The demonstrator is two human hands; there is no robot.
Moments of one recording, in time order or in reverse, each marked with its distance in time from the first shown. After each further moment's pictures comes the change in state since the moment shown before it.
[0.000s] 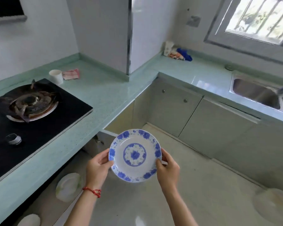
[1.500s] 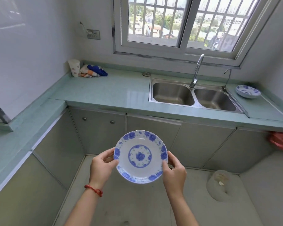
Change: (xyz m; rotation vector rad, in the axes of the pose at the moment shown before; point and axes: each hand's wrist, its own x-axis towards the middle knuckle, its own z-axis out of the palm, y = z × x) left_hand 0.105 0.087 0.420 0.012 -0.483 0.126; right_hand 0.254 0.049 -0.270 0.090 0.537 0.033
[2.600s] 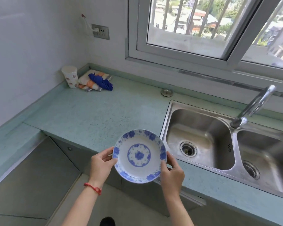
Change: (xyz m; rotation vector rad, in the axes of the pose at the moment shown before) left_hand 0.372 0.040 0.143 0.084 0.251 -0.097; right_hand 0.406 -0.009 0.174 -0.068 -0.214 0.032
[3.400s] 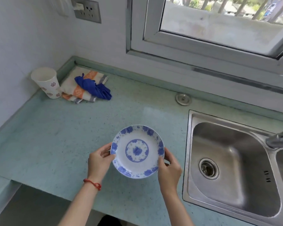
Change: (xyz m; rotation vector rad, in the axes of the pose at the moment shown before) left_hand 0.261 -0.013 -0.006 0.030 -0.058 -0.135; right_hand 0.165 -0.007 0.186 -0.046 0.029 0.116
